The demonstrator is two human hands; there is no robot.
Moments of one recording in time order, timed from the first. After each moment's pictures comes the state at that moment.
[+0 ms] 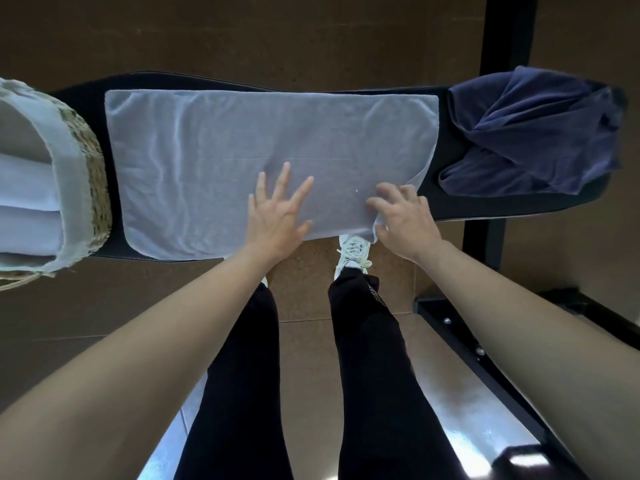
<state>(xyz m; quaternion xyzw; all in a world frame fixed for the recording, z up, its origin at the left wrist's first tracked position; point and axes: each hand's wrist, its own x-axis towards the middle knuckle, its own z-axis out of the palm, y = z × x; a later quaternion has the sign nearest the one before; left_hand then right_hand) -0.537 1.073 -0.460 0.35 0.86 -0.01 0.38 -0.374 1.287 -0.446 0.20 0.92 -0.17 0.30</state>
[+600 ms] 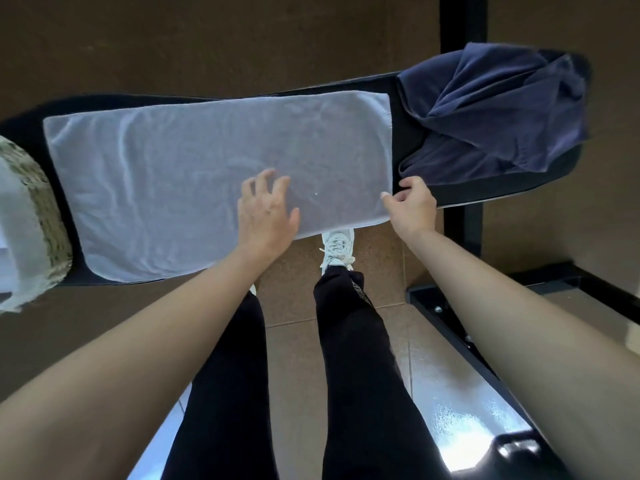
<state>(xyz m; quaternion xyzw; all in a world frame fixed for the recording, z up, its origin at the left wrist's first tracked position) -0.510 1.141 -0.454 0.32 0.89 0.05 0.33 -0.343 1.334 -0.450 0.64 0.65 -0.40 0.14</state>
